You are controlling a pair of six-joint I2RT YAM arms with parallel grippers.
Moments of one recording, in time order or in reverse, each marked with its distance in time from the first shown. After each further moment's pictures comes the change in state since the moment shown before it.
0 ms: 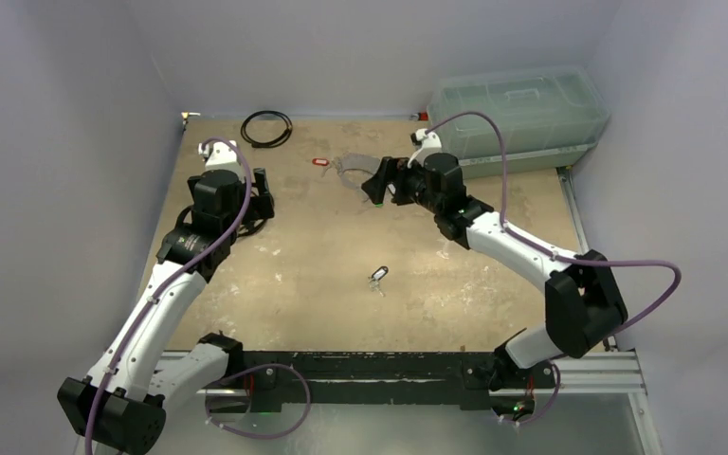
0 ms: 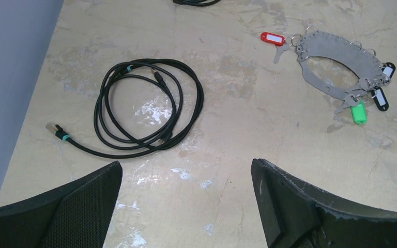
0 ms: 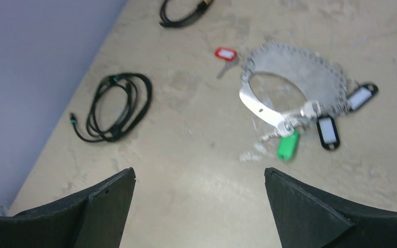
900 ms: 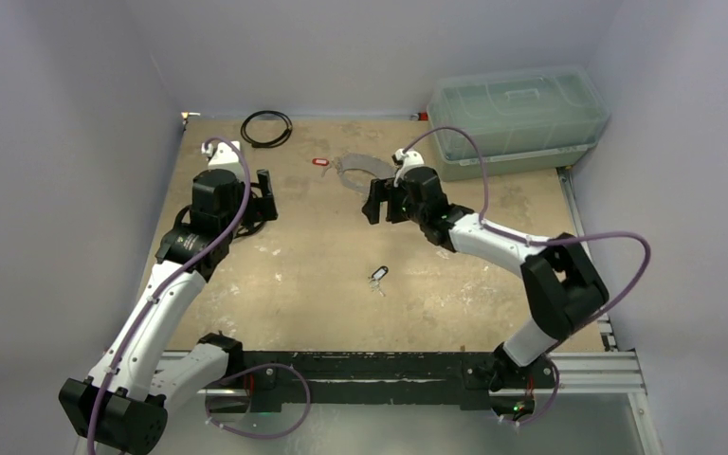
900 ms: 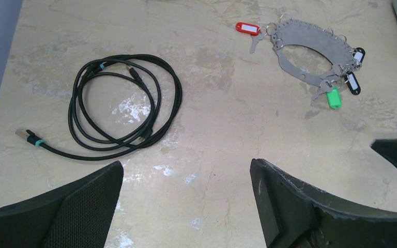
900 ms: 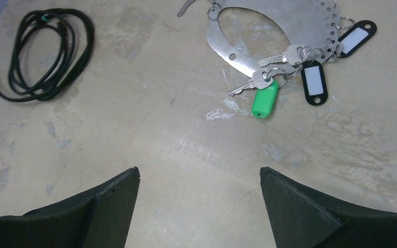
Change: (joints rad) left arm 0.019 0.000 -0.002 0.002 0.122 0.001; right arm 0.050 0.075 -0.077 -0.061 0.084 -0.089
